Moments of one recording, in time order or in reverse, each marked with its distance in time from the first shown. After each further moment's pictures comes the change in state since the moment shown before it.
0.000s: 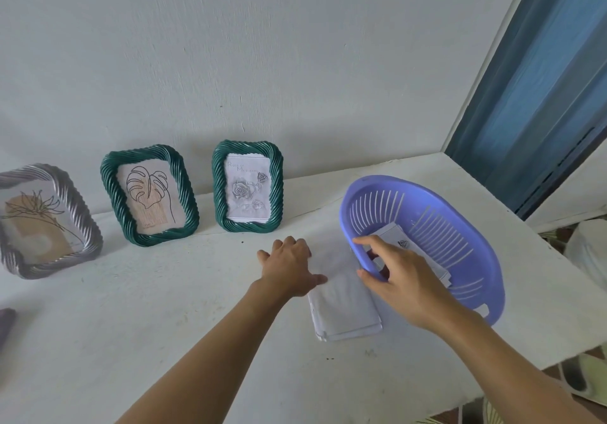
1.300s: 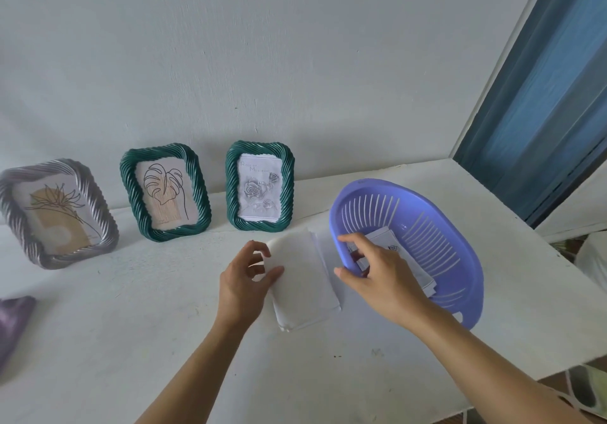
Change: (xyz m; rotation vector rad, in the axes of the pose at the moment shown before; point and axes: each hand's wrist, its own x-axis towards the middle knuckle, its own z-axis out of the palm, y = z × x) left_hand -0.058 -0.069 0.010 -0.947 0.470 -0.069; right_hand 0.013 -0.034 0.022 0.088 0.022 0.067
